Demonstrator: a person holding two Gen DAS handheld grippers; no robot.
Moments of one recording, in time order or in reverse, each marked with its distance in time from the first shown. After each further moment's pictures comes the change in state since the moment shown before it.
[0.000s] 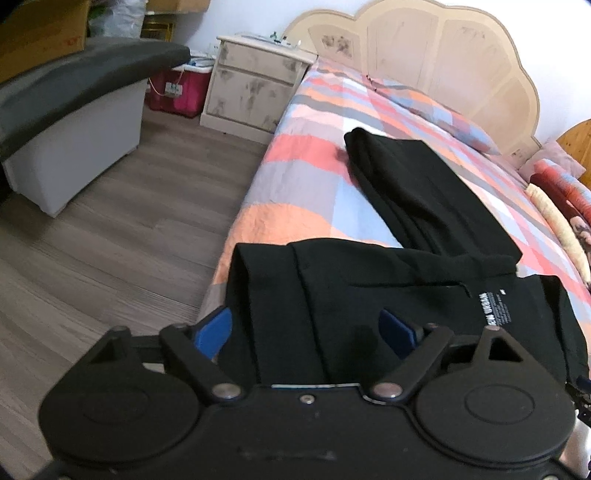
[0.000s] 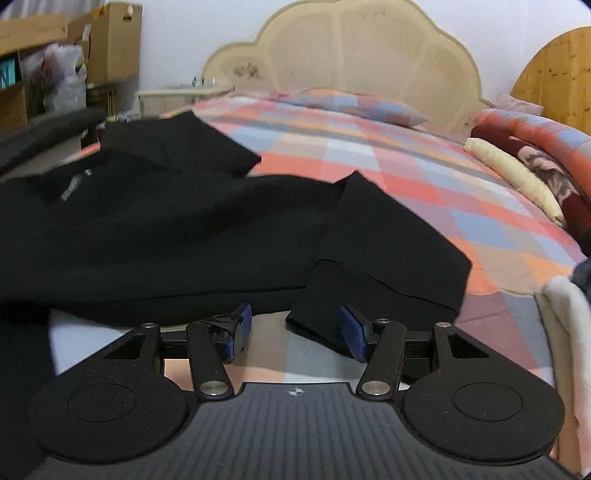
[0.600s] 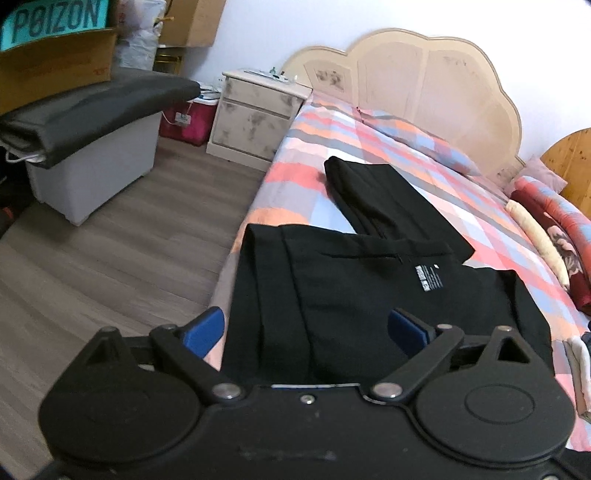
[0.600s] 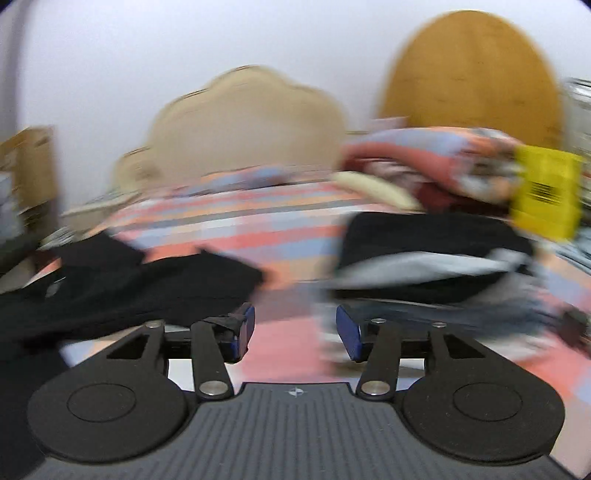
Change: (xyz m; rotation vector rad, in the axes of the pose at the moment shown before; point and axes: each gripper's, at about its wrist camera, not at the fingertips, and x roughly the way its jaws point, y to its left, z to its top) left arm -0.129 -0.024 -0.055 0.005 -0.112 0.004; right arm -0.185 -0.088 -0.067 0.274 -0.238 -0.121
